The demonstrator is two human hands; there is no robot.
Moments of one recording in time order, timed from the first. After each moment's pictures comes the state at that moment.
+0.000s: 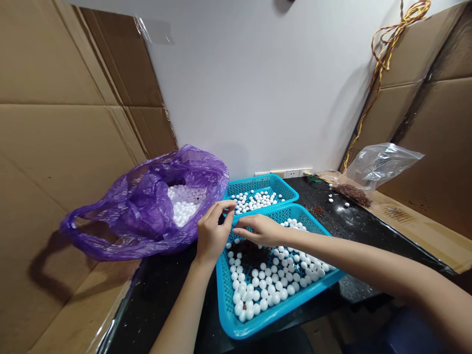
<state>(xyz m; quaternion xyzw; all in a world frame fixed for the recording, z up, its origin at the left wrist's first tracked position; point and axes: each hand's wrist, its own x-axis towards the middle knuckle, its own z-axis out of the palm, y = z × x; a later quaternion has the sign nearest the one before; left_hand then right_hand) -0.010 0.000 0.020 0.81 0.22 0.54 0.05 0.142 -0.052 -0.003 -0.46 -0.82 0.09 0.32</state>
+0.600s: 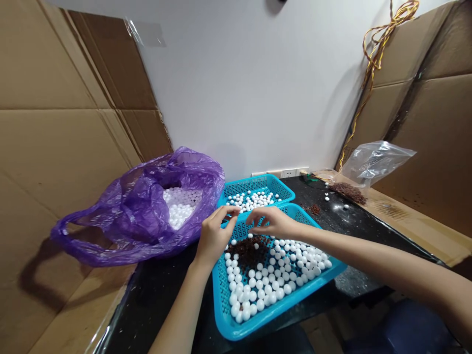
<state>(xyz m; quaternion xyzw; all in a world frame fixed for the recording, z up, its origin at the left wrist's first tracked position) -0.005 0.001 0.014 0.86 0.21 0.45 0.14 0.173 -0.076 0.015 -0.49 -0.74 0.21 0.41</state>
